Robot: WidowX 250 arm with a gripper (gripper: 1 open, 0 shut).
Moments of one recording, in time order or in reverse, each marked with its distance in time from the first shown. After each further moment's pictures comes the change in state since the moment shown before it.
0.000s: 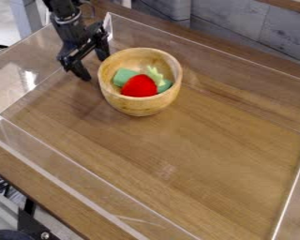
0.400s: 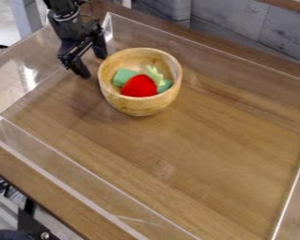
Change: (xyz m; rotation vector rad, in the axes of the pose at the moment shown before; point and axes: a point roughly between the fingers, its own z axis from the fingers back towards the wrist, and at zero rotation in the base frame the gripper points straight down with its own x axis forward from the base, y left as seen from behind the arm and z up) arm 0.005 0.002 0.000 0.004 -0.037 0.143
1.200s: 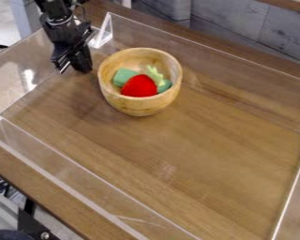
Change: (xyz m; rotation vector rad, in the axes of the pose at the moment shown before) arm 0.009 0.009 0.000 0.008 -0.046 0.058
